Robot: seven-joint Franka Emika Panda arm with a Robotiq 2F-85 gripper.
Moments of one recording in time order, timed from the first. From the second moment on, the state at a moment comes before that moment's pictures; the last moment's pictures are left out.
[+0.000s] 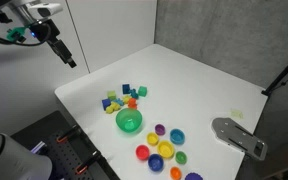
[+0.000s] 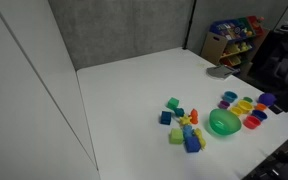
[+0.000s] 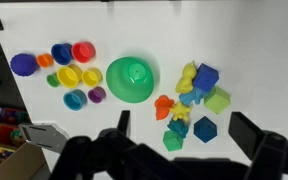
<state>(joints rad) 0.09 -0.74 0.47 -2.71 -0.01 2.05 0.51</state>
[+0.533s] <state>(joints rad) 0.09 -0.74 0.47 -2.71 -0.01 2.05 0.51</state>
